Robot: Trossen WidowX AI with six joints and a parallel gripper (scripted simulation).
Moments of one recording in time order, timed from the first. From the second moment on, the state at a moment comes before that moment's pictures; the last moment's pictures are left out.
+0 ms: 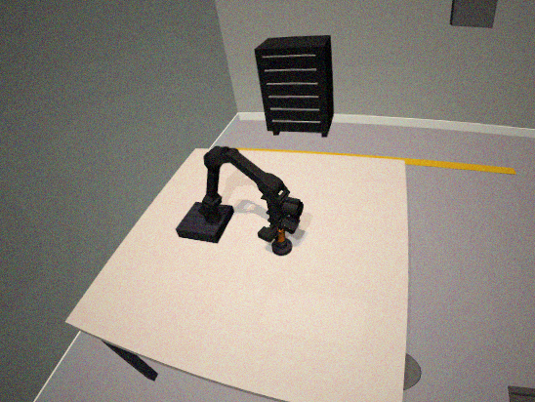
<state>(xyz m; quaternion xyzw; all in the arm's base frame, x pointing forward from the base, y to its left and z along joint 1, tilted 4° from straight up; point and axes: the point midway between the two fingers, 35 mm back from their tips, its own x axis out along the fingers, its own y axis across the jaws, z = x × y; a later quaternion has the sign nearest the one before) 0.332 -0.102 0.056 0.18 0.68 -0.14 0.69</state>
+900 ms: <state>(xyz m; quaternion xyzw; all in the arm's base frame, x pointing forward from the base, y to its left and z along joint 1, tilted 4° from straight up) 0.332 -0.102 0.057 0.25 0.67 -0.21 0.67</state>
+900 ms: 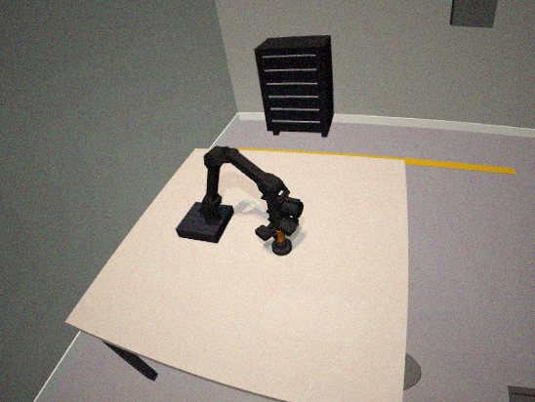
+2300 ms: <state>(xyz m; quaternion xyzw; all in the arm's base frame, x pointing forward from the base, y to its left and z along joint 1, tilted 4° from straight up) 0.332 -0.102 0.056 0.32 0.64 -0.28 0.64</state>
